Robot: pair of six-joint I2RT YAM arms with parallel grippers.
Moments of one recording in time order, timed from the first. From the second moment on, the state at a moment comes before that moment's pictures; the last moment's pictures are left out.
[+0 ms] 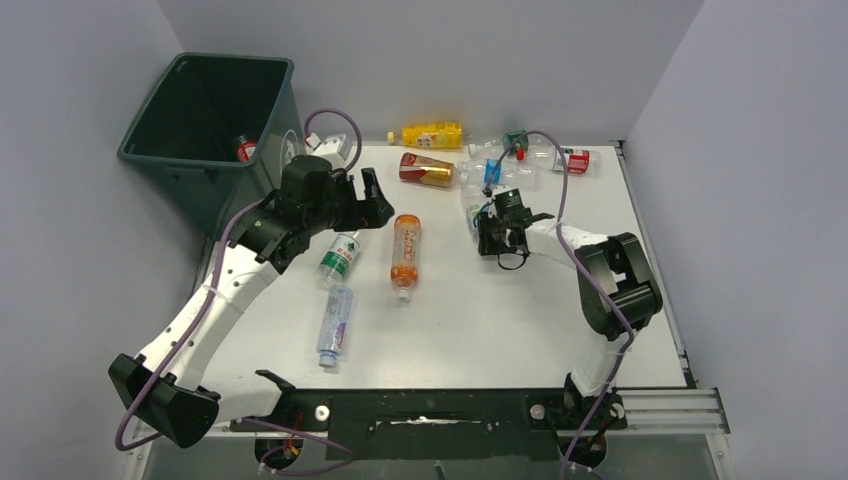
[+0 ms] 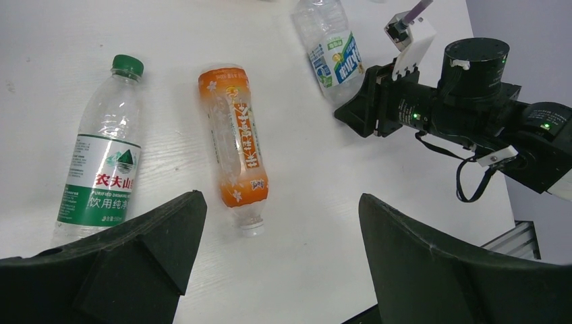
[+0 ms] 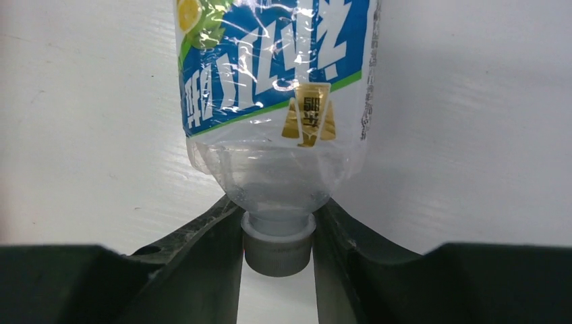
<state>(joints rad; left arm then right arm) -0.51 1.24 1.33 -0.62 0.02 -0.51 0.36 1.81 1.07 -0.23 -0.01 0.17</state>
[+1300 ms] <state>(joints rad) -0.51 1.36 1.00 0.05 0.35 -0.99 0.85 1.34 1.08 -0.39 0.16 0.31</state>
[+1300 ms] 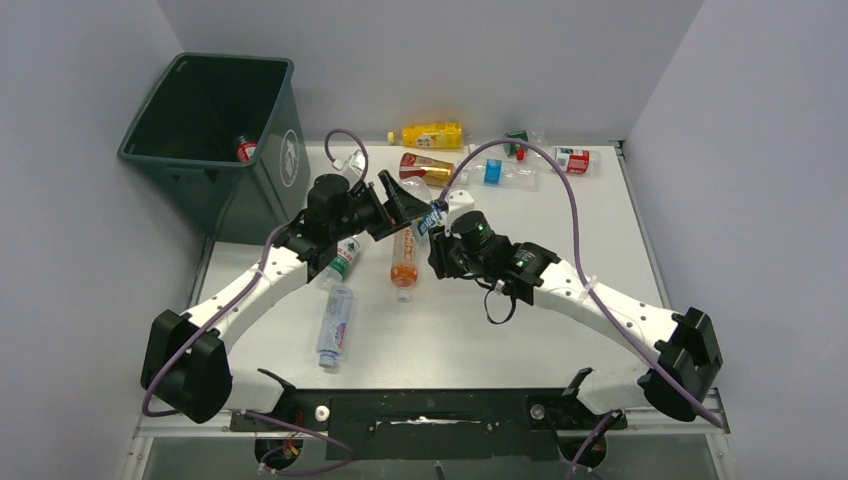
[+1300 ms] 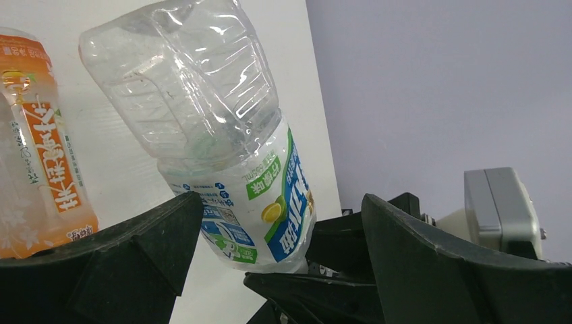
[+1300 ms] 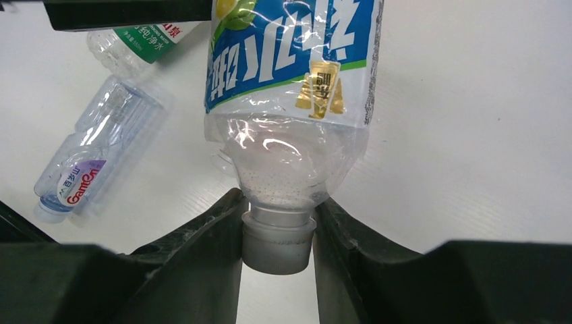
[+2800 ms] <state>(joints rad) -0.42 1.26 0.86 0.17 0.34 -1.13 0.96 1.24 1.11 -0.35 0.20 0.37</state>
